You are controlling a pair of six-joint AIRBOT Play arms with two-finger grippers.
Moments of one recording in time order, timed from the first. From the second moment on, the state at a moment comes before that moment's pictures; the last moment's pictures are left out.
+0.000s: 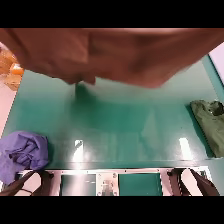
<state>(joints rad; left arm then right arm) 0.46 -0.99 1.91 0.27 -1.29 -1.03 -0.61 -0.77 1.44 -0.34 1.05 1.14</state>
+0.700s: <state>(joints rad) 0.46 -0.80 1.79 0.56 -1.25 -1.22 -0.59 -0.68 1.47 -0.60 0.86 1.14</state>
